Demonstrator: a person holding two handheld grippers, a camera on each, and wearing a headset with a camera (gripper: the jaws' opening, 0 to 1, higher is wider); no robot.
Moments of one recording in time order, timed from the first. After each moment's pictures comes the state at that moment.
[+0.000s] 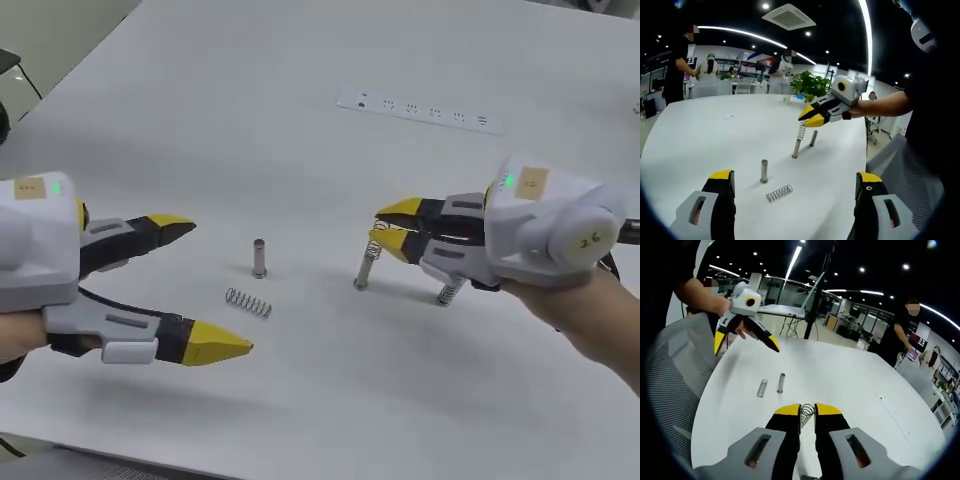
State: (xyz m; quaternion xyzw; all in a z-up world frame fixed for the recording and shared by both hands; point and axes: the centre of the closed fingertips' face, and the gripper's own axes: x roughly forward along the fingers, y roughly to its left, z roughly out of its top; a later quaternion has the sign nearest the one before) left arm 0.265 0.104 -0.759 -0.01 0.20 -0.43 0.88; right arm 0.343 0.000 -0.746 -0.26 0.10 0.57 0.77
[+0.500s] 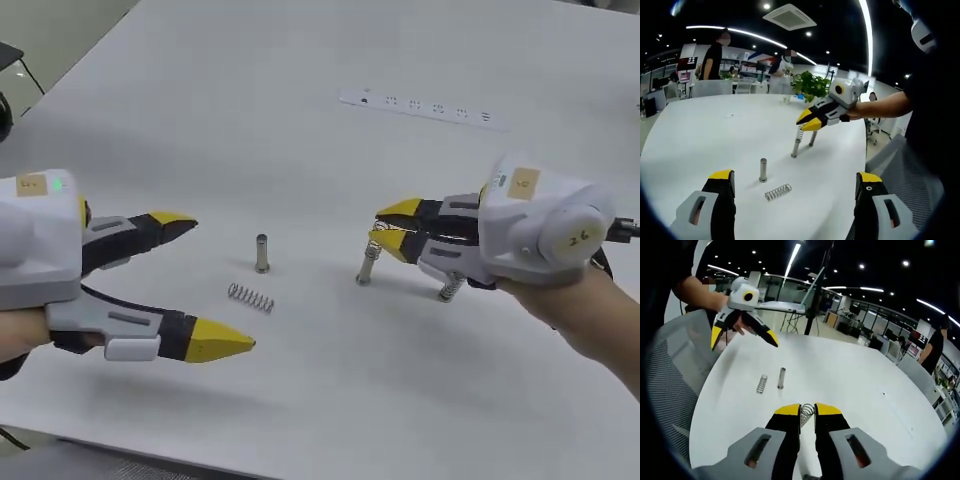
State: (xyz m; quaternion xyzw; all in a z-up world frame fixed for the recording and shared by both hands) left arm 0.263 0.104 -0.760 -0.02 0.20 -0.43 0.88; right arm 0.346 -0.001 -0.762 -0.26 0.12 0.57 0.77
